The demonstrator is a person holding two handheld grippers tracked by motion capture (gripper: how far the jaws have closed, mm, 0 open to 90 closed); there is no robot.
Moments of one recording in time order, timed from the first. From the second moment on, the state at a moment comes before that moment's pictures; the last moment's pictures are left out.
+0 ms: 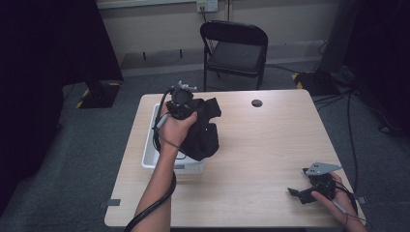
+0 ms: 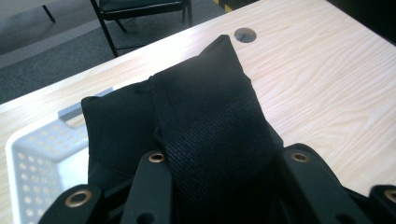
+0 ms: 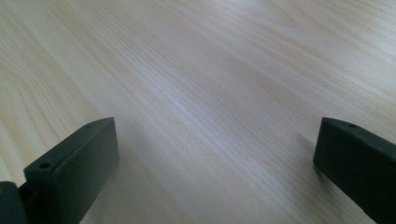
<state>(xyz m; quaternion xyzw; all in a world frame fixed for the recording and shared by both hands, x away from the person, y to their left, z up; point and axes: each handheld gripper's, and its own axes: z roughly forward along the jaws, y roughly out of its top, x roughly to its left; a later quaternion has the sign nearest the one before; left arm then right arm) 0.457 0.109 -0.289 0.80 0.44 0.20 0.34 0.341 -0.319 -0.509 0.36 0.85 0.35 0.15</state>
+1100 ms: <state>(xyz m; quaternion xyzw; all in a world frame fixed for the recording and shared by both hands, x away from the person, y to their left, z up) 0.467 0.023 -0.285 0.83 0.39 0.17 0.37 0.341 -0.319 -0.509 0.36 0.85 0.35 0.15</state>
